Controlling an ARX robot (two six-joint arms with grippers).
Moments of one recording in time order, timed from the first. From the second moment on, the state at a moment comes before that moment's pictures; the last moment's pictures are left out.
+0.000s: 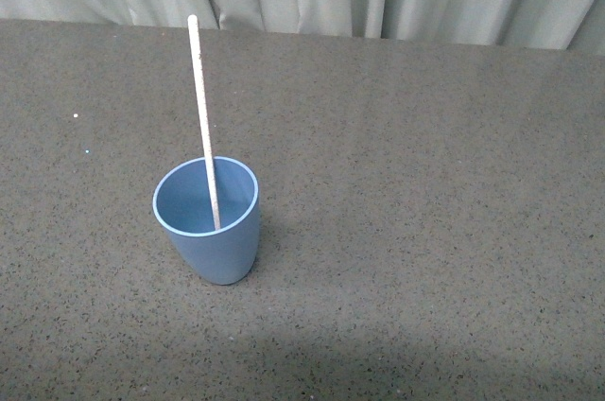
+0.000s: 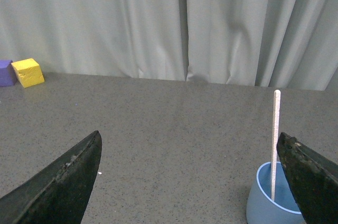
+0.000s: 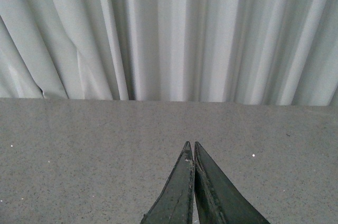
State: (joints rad) left arm 0.00 0.00 0.02 0.00 0.00 0.00; right arm 0.00 0.23 0.00 0.23 0.00 0.00
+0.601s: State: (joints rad) left arm 0.00 0.00 0.02 0.00 0.00 0.00; right arm 0.00 0.00 0.01 0.00 0.00 0.00
